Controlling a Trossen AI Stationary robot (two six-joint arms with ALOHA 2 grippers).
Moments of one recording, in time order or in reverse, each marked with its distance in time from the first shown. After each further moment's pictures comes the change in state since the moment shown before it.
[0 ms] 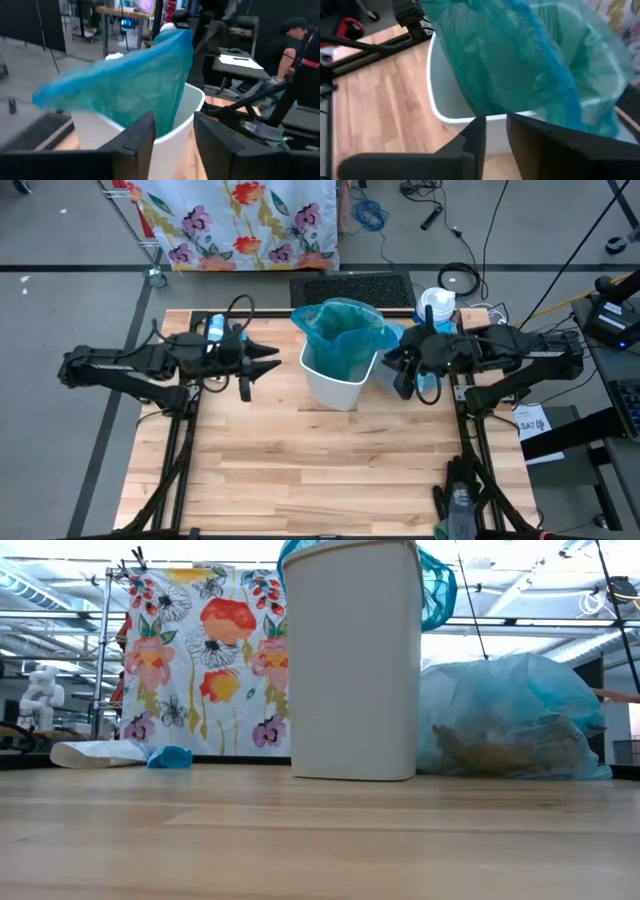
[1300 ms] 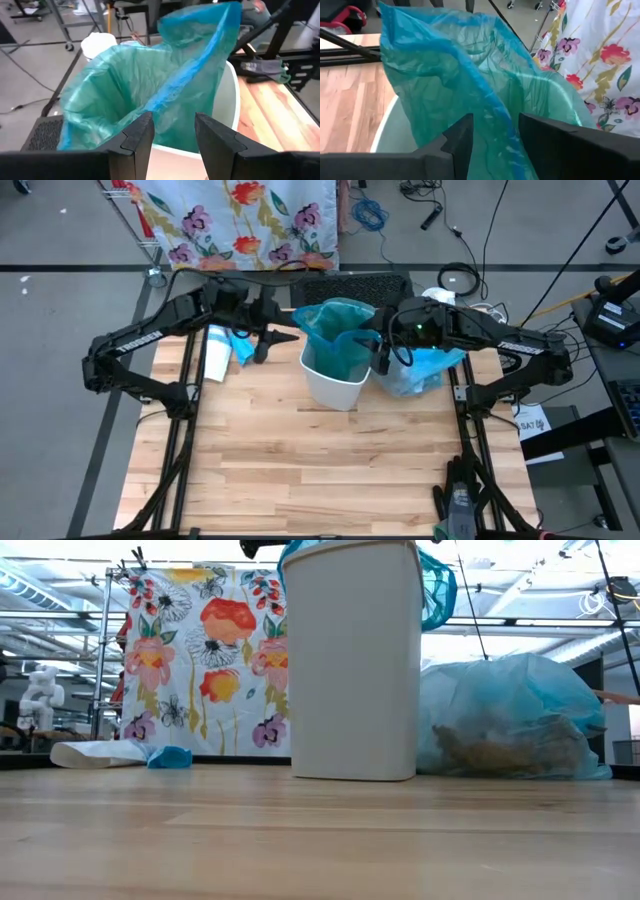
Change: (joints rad) left arm 0.474 0.346 0.437 -0.384 0.649 0.439; right arm -0.283 0.108 0.001 0.312 -0.206 -0.540
